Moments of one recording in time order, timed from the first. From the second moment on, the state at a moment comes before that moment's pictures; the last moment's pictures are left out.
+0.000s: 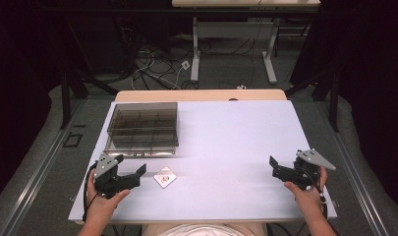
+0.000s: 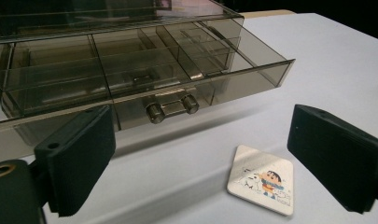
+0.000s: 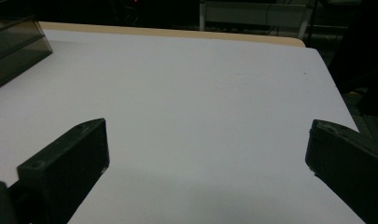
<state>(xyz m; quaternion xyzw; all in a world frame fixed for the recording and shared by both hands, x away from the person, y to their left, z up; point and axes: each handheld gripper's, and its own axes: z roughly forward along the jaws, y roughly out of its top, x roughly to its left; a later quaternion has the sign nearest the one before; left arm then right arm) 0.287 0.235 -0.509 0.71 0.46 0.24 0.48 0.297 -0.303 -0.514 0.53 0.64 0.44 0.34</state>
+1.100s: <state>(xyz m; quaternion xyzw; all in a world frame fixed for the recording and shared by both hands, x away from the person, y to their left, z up) 0.291 0.219 -0.515 0.75 0.42 0.23 0.45 0.297 -0.291 -0.518 0.51 0.67 0.44 0.31</state>
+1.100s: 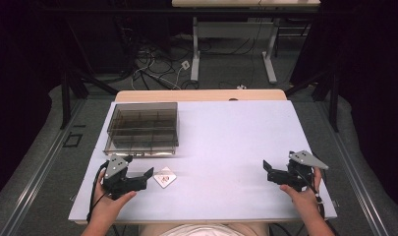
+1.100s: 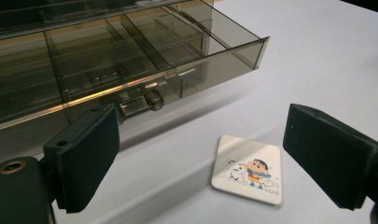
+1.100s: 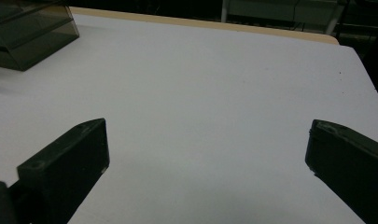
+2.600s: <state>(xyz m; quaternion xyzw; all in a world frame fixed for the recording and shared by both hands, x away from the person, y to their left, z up) 0.313 0.178 -0.543 0.85 0.36 0.16 0.36 0.299 -0.291 -0.521 0.50 0.69 0.44 0.29</state>
